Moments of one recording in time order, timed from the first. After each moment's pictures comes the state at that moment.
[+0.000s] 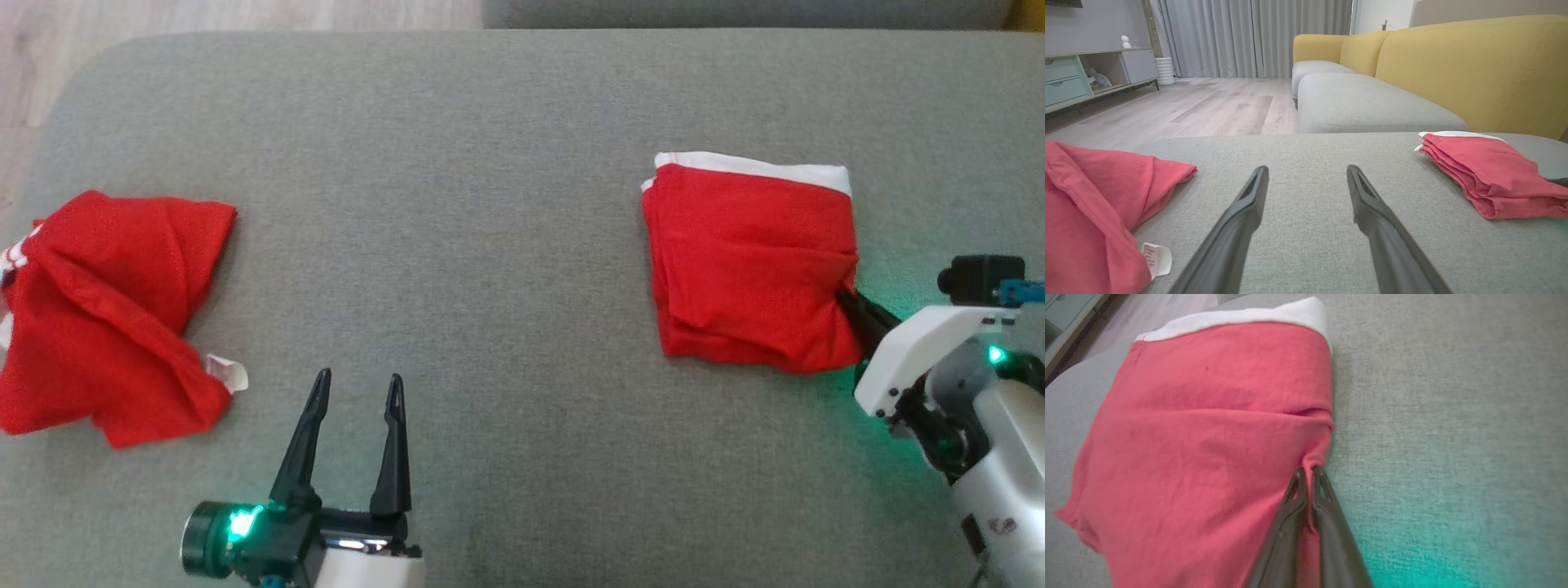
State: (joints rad) left arm 0.08 0.06 -0.29 0.03 -0.10 0.10 -0.26; right arm -0.40 -0.36 0.29 0.60 0.67 0.12 0.26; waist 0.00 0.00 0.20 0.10
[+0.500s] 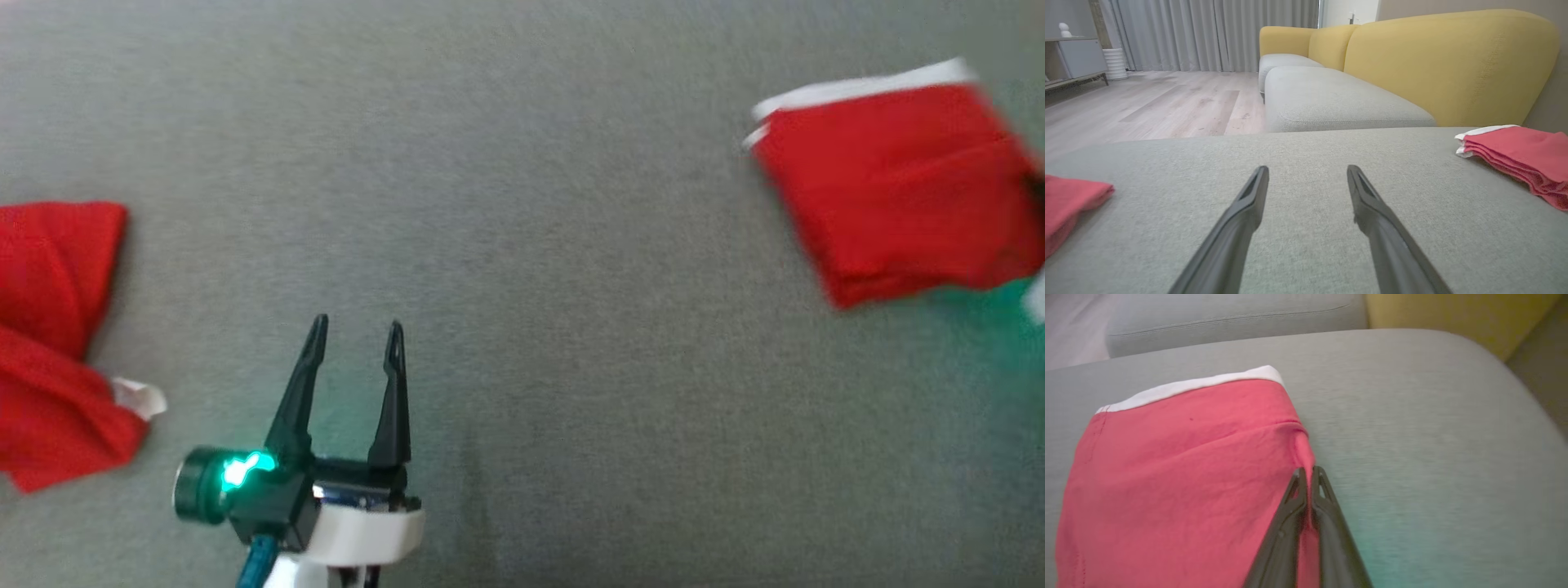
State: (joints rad) left arm -0.01 0.06 -0.28 0.00 -0.10 0.09 -0.26; right arm -0.52 -0.61 0.26 0.59 0.68 0.12 0.20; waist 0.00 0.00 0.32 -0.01
